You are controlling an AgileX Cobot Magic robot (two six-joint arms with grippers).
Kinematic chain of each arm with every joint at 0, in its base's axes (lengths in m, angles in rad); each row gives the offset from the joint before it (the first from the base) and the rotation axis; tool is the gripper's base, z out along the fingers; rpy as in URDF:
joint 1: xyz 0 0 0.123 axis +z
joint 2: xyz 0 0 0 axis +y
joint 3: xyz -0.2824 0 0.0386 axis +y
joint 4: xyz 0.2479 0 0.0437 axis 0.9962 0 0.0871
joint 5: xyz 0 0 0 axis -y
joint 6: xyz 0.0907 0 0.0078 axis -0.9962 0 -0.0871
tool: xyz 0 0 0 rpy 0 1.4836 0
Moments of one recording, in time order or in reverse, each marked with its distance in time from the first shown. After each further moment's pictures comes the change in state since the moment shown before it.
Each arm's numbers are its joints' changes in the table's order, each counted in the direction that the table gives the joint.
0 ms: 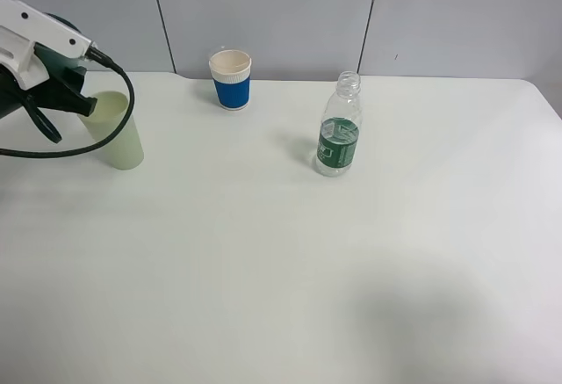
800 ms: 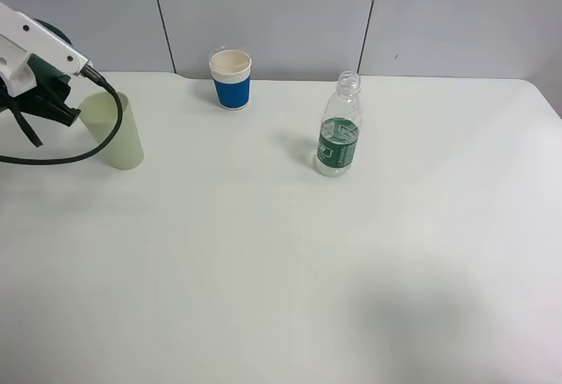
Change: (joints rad) left arm 0.054 0.000 0.000 -0.014 -0.023 -0.196; right arm 0.000 0.000 0.000 0.000 0.000 0.000
